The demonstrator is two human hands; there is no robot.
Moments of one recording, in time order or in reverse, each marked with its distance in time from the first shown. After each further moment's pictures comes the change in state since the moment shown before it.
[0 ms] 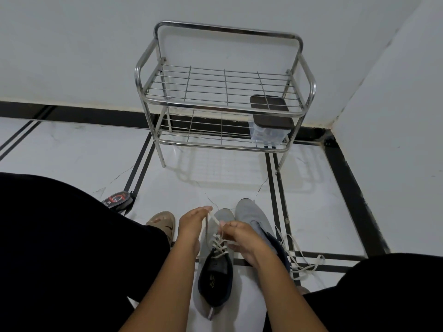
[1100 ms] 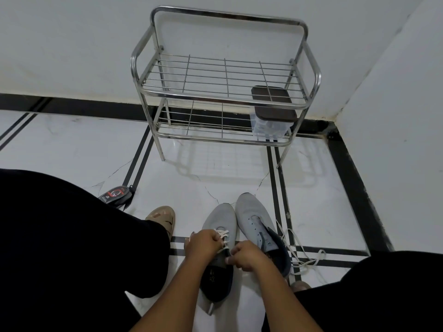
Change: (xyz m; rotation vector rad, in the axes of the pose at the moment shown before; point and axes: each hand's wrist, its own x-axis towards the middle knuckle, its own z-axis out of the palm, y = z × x) left_hand -0.009 -0.050 0.000 1.293 -0.074 0.170; right_hand 0.025 0.063 -0.020 -0.676 0.059 0.205
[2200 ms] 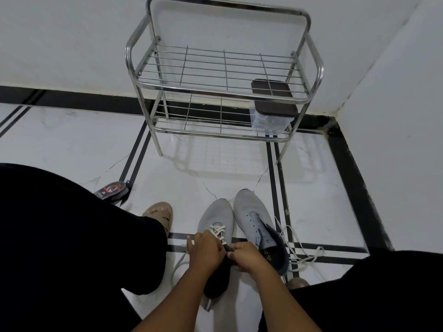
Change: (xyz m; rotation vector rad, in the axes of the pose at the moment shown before) left_hand -0.004 -0.004 0.036 0.159 0.061 0.074; right_hand 0.011 0.014 0.015 0.421 0.005 0.110
